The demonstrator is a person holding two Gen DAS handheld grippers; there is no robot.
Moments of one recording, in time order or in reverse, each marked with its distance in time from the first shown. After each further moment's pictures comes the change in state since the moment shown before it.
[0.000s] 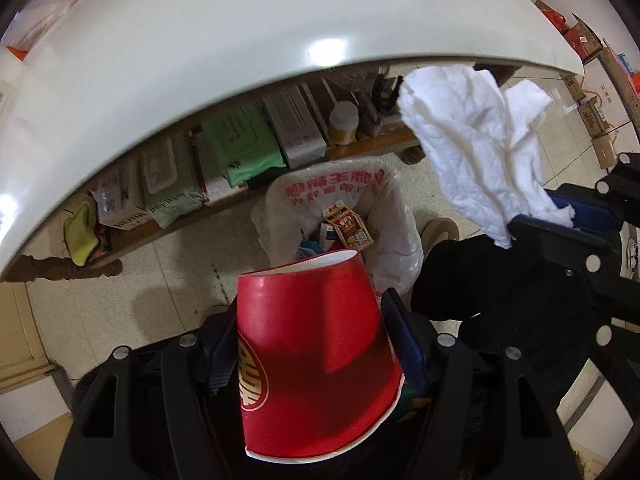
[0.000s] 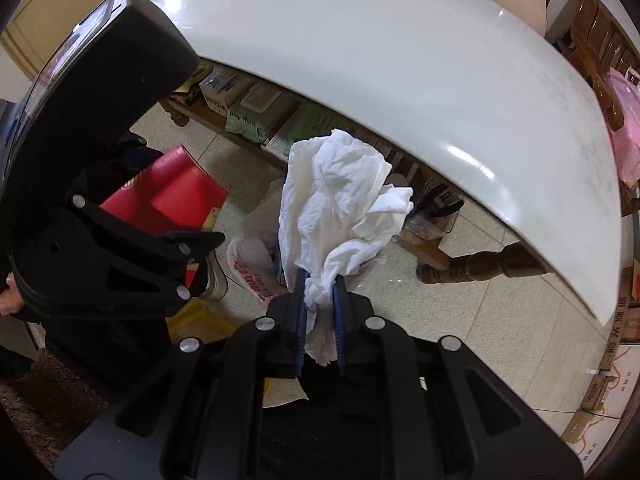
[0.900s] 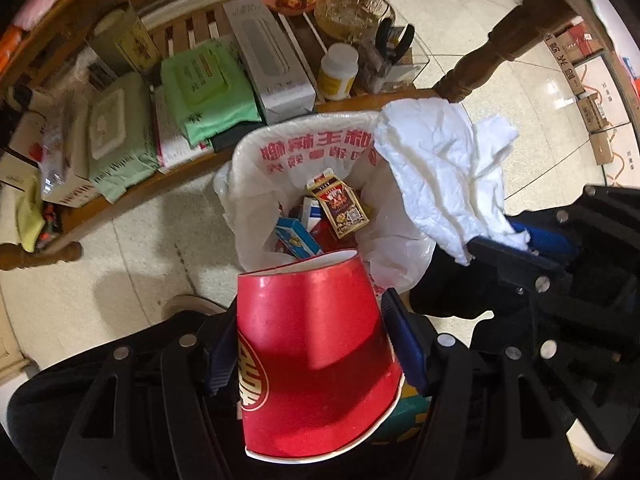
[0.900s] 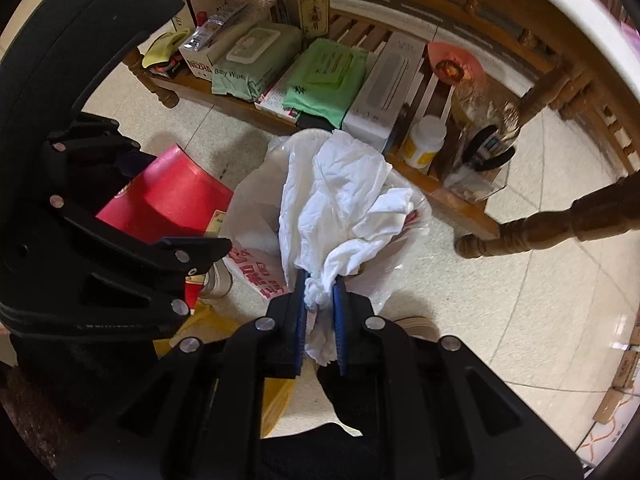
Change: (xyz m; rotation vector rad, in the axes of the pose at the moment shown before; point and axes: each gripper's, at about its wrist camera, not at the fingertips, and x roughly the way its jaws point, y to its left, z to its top) left arm 0.100 0.007 -0.009 -0.026 0.088 -0.082; right arm 0.109 0.008 -0.038 0.085 0.062 0.059
